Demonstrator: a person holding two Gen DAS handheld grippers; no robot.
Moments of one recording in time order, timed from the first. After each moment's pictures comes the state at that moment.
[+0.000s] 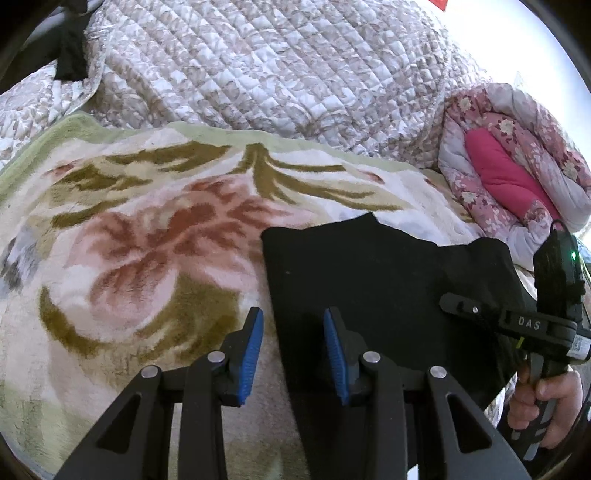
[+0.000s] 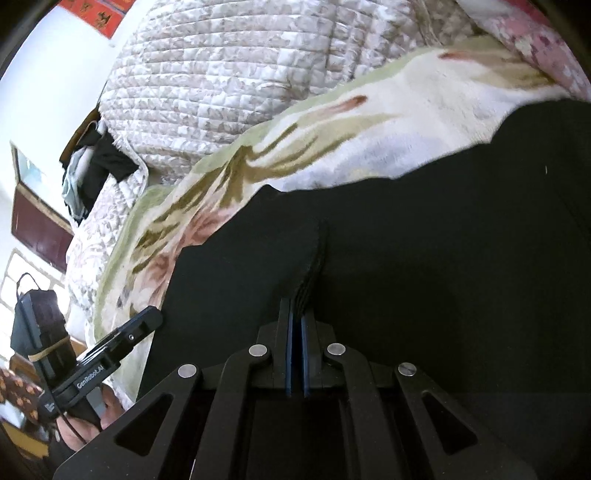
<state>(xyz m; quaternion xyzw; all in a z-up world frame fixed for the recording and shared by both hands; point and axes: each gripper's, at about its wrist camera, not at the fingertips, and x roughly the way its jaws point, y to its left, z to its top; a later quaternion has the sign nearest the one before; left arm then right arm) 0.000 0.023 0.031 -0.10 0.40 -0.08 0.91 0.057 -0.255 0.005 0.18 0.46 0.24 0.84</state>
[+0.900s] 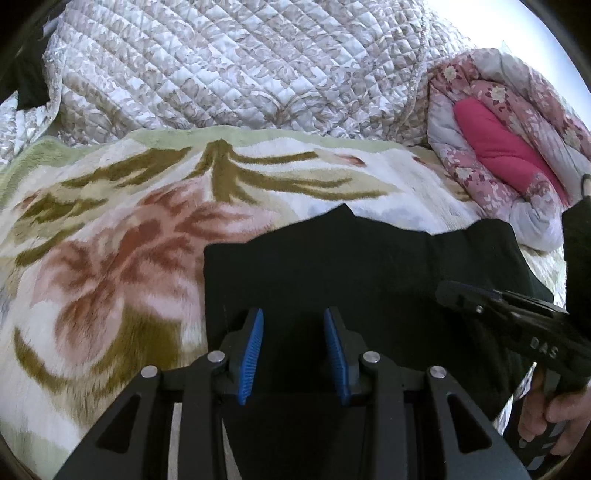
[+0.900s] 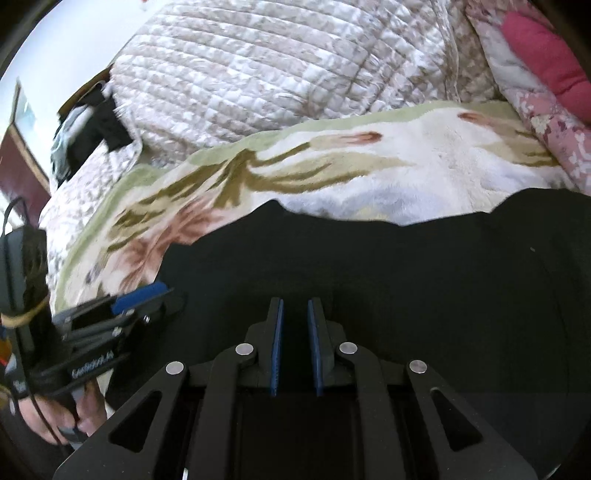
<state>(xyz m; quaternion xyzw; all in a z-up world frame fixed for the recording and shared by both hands) 0.024 -0.021 0.026 -0.05 0.42 -0.09 0.90 0.045 -0.230 0.027 0.07 0.43 0.21 0.88</state>
